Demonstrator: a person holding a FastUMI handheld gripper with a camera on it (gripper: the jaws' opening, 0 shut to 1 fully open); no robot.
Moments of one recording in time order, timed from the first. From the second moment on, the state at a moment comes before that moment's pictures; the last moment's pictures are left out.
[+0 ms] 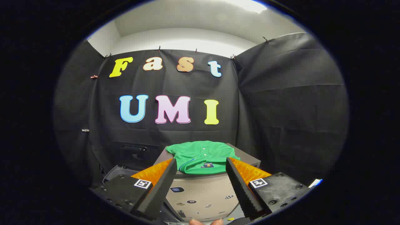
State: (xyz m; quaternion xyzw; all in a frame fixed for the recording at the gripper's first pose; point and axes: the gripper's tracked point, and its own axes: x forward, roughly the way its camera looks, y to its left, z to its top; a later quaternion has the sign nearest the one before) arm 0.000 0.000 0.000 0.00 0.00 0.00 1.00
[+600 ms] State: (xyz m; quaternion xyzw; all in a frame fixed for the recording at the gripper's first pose) arm 0.002 0.011 0.001 -0.01 0.00 0.01 1.00
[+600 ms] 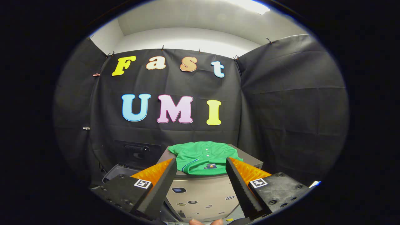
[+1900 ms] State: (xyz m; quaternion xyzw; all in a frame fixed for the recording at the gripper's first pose) arm 0.019 0.003 0.005 0.01 0.00 0.00 1.00
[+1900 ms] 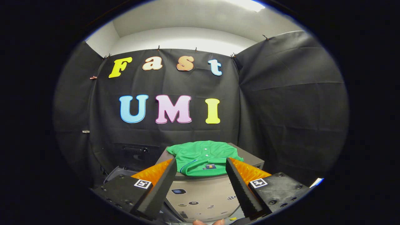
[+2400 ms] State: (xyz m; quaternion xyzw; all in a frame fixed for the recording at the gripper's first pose) arm 0.066 0.018 0.007 -0.01 0.03 0.02 1.00
